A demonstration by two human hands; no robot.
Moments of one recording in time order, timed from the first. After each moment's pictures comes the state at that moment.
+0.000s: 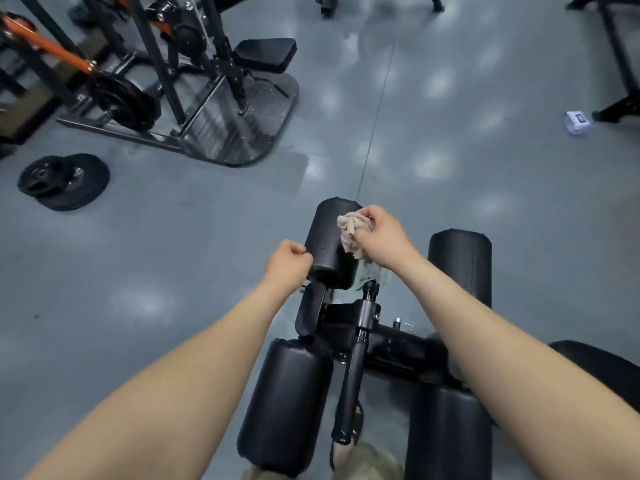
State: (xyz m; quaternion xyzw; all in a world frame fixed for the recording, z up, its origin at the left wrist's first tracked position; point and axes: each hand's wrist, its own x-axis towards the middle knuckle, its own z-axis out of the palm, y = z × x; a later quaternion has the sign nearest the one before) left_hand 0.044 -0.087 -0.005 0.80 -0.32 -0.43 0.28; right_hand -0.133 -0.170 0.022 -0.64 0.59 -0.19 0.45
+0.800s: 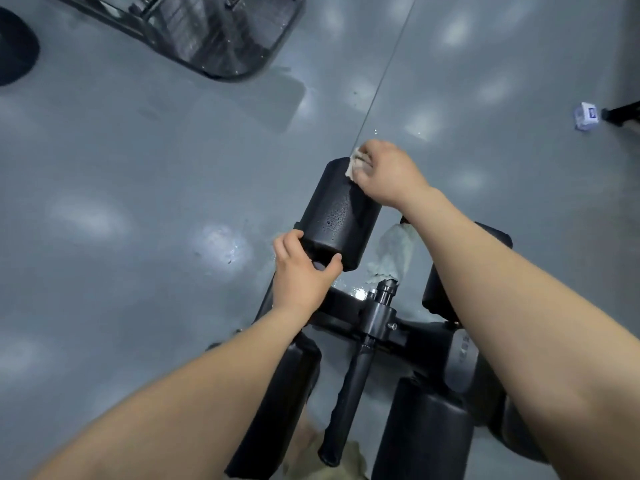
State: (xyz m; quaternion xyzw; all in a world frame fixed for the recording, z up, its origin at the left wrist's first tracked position) left_hand 0.017 -0.071 -0.112 0.82 -0.37 -0.30 0.33; right_hand -0.069 -0.283 -0.044 -0.84 0.51 0.00 0.18
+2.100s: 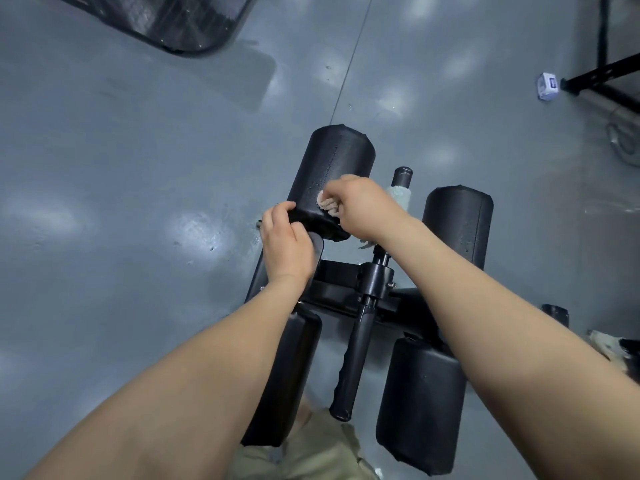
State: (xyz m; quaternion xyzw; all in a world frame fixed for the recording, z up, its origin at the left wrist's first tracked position) left_hand 0.025 -0.068 -0.124 0.79 -0.29 -0.33 0.43; right_hand -0.078 -0.174 -0.046 -0.87 0.44 0.07 0.21
